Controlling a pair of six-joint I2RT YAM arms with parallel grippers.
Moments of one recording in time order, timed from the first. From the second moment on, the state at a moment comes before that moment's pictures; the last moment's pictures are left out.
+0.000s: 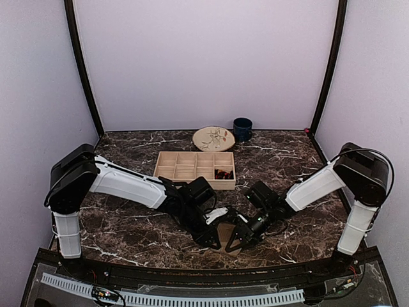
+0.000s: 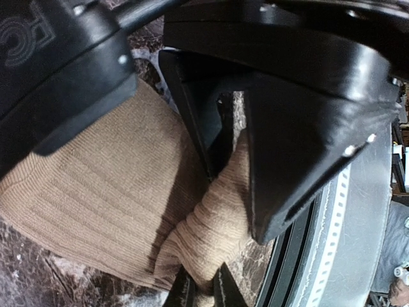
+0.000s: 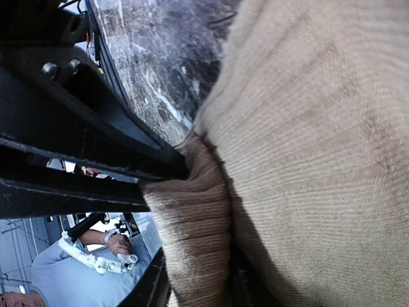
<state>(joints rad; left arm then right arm) -1.07 1.98 1.19 -0.34 0.59 -0.11 0.86 1.79 0.70 -0.03 -0.98 0.58</state>
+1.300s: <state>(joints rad) -1.03 2.08 1.31 -0.44 0.72 -0.11 0.93 1.31 0.58 -0.22 -0.38 0.43</state>
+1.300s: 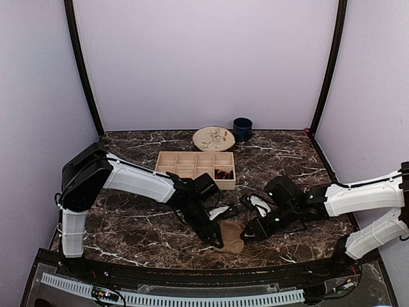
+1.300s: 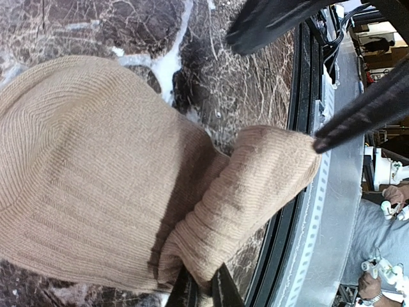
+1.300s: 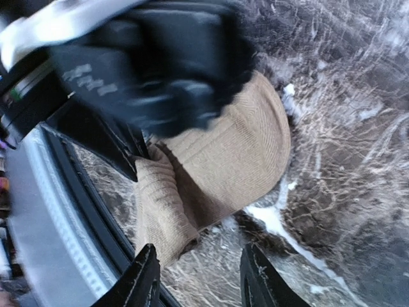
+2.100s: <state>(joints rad) -1.01 2.14 1.39 -0.54 0.81 -0.06 1.34 1.48 0.80 -0.40 0.17 0.15</state>
